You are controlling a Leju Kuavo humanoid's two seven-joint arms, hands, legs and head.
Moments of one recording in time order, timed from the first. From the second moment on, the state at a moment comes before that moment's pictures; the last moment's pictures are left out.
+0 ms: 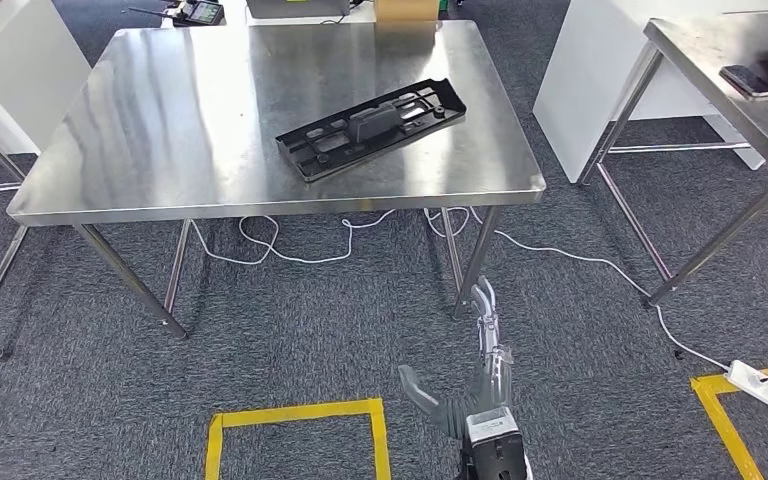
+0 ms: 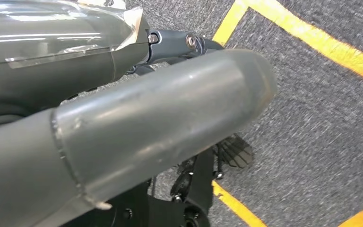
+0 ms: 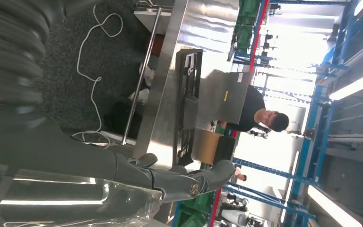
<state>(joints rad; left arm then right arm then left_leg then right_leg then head) -0.10 -0.23 1.30 -0.23 -0.42 0.18 -0.25 0.15 0.17 0.32 -1.63 0.34 -0.31 -0.57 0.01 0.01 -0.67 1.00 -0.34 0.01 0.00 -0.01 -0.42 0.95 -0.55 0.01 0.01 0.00</state>
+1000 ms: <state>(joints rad) -0.10 -0.23 1.29 -0.23 -0.45 0.16 -0.26 0.14 0.20 0.24 -1.56 0.33 -0.31 -0.49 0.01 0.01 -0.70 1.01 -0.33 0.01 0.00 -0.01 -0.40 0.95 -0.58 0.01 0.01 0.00</state>
